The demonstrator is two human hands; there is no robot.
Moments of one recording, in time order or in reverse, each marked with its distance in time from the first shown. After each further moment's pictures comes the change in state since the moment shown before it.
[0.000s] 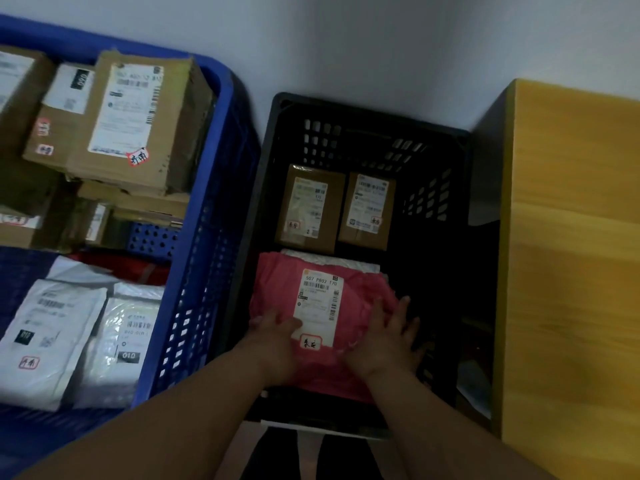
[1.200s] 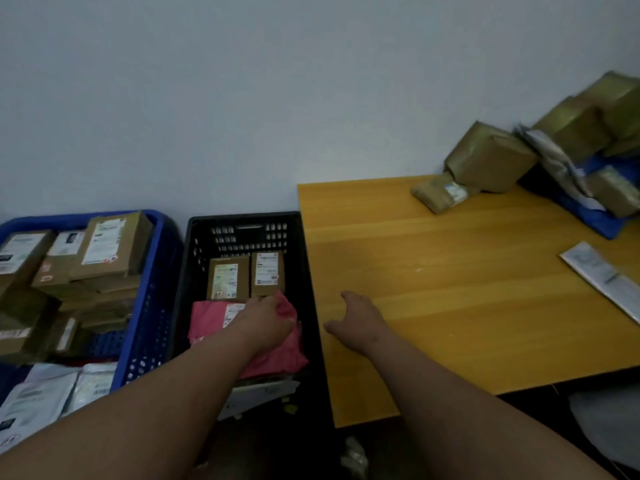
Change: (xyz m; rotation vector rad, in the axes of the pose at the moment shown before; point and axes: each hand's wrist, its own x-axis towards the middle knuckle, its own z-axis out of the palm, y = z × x) left_hand -0.227 0.184 0.044 0.153 0.440 0.269; right_hand -0.233 0.173 -0.112 0.437 0.290 -0.258
